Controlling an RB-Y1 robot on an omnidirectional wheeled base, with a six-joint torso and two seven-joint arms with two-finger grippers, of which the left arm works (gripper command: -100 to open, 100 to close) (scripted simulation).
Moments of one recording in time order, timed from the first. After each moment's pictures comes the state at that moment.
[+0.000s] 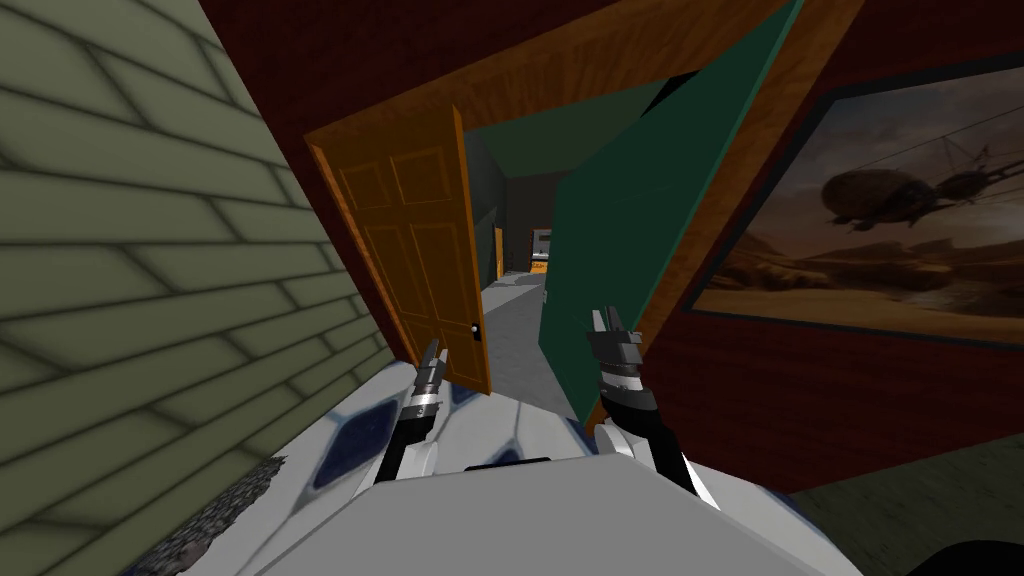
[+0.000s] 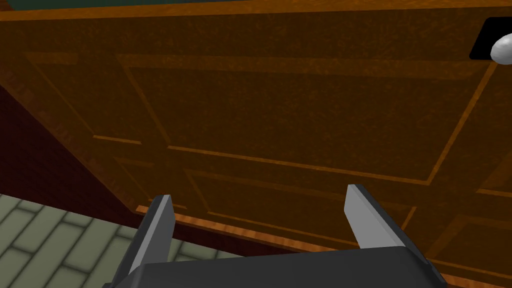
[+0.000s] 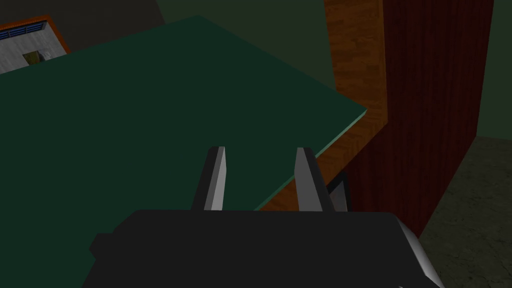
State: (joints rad) arm 0.35 0.05 -0.06 -1.72 0.04 -0.58 -0.01
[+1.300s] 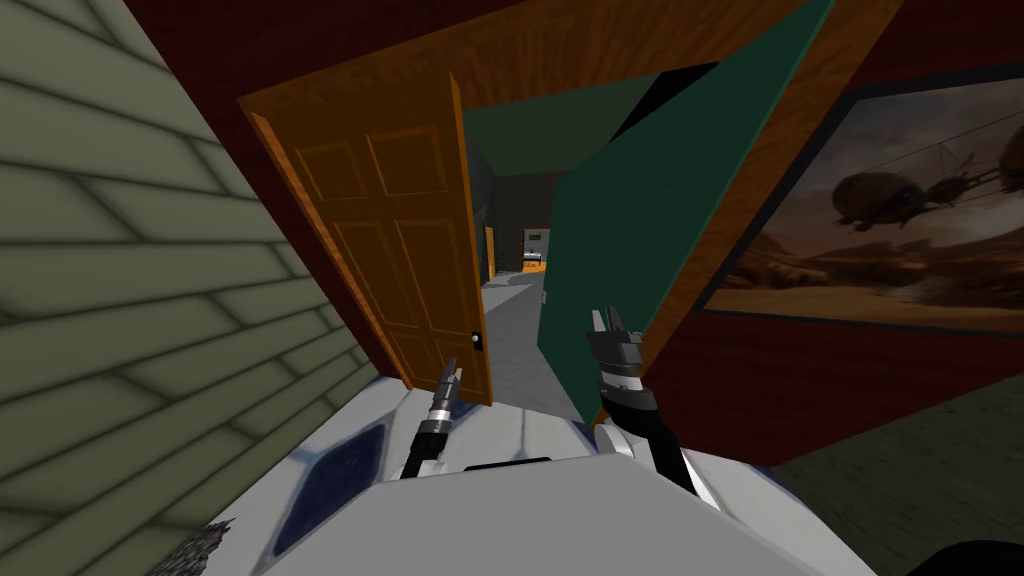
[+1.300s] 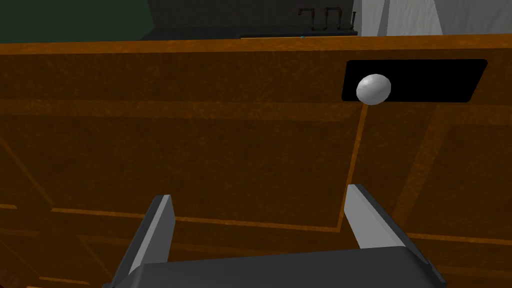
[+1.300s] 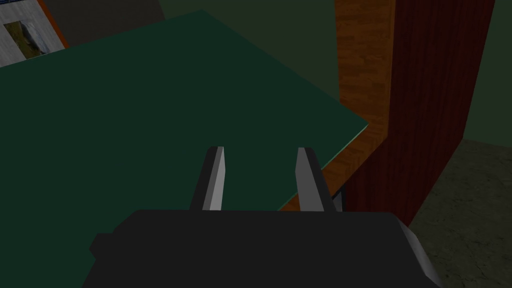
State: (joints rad) arm 0.29 0.07 -0.14 -1.41 0.02 -0.65 0.00
